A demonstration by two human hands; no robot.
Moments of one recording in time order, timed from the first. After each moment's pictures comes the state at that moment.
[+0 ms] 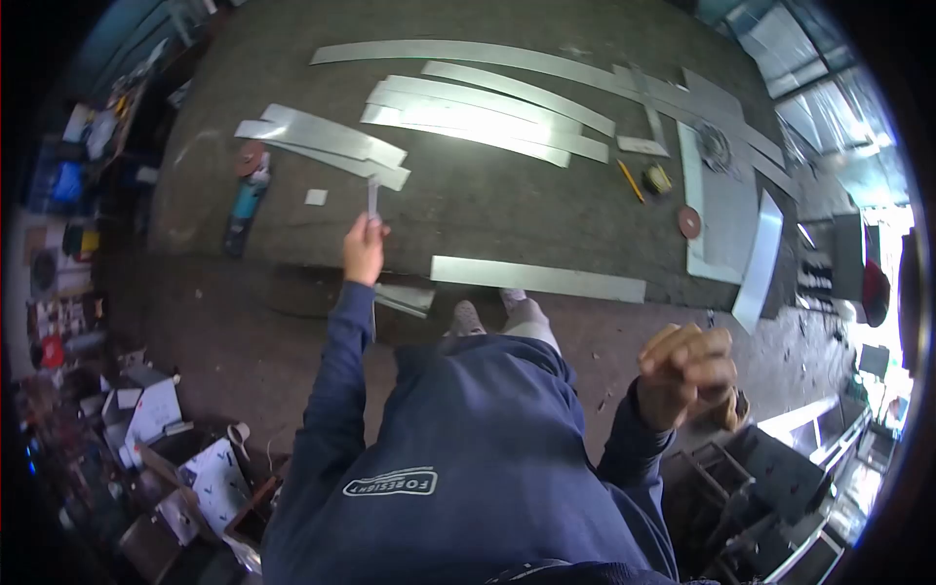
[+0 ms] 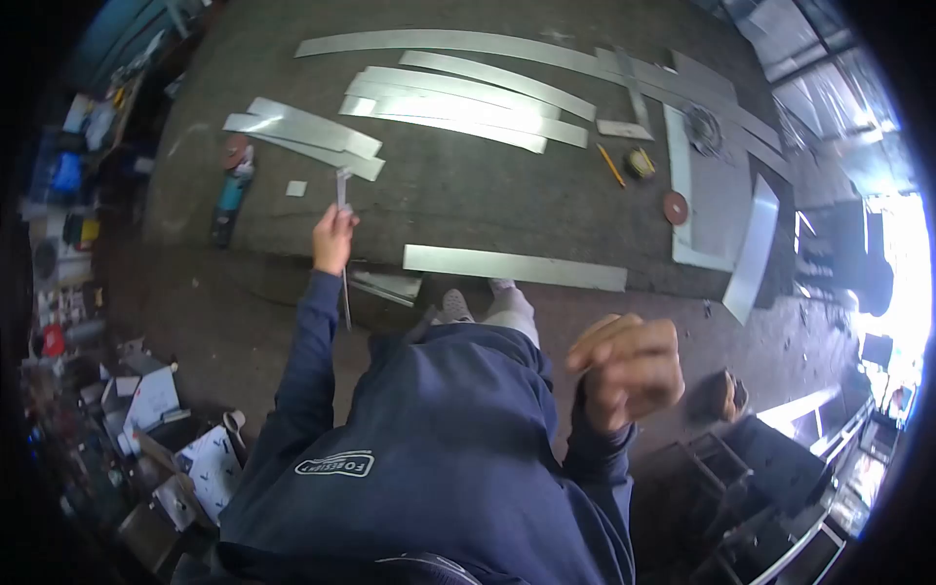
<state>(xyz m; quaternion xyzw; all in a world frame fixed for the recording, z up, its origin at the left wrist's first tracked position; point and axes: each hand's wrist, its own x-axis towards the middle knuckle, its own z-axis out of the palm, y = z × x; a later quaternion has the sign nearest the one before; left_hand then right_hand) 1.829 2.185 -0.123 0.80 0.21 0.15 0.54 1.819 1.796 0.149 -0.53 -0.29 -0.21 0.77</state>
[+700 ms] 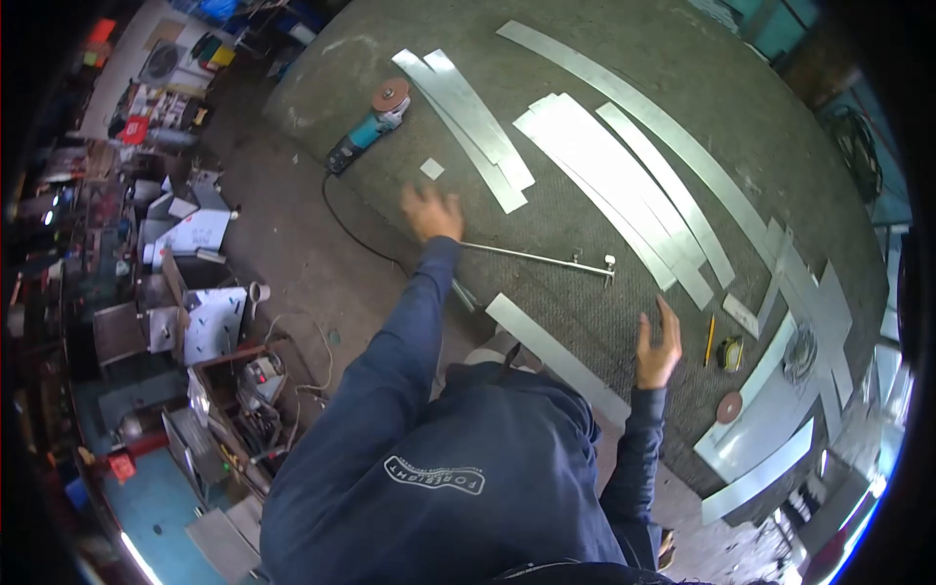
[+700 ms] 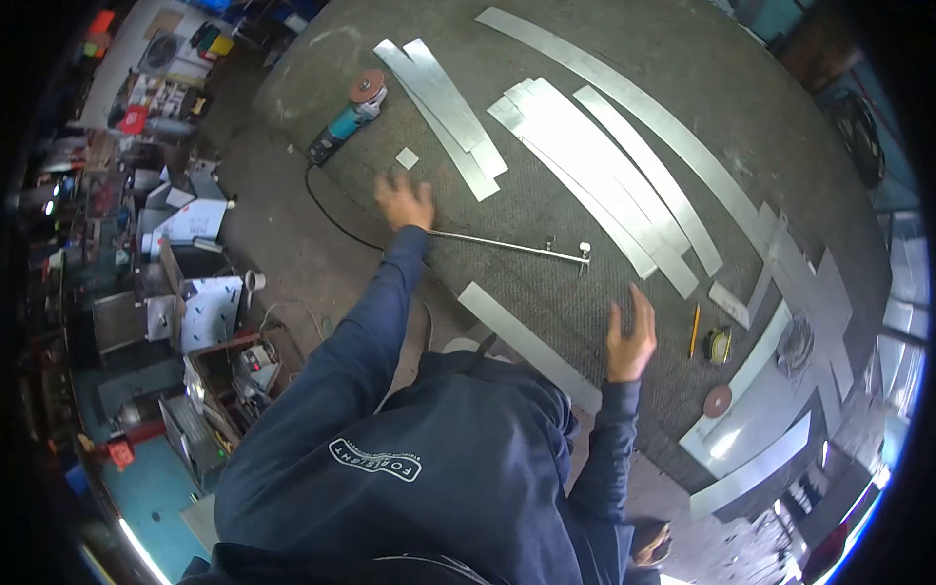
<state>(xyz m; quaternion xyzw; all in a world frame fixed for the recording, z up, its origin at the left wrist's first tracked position) 1.882 2.205 -0.141 0.81 0.53 0.23 0.06 2.027 1.808 -0.064 -0.86 -0.27 -0.01 0.44</state>
